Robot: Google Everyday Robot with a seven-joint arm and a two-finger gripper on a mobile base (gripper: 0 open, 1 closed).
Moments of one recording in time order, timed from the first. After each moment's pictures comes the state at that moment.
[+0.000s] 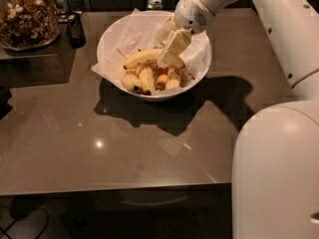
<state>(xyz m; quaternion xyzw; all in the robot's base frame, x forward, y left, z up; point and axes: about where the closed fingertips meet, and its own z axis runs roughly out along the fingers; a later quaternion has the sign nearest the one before) 0.652 -0.023 0.931 -0.69 0.63 0.23 0.26</state>
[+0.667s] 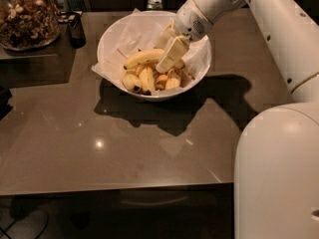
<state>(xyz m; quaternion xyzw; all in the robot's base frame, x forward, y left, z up) 0.657 -0.019 0.913 -0.67 0.64 0.25 0.26</state>
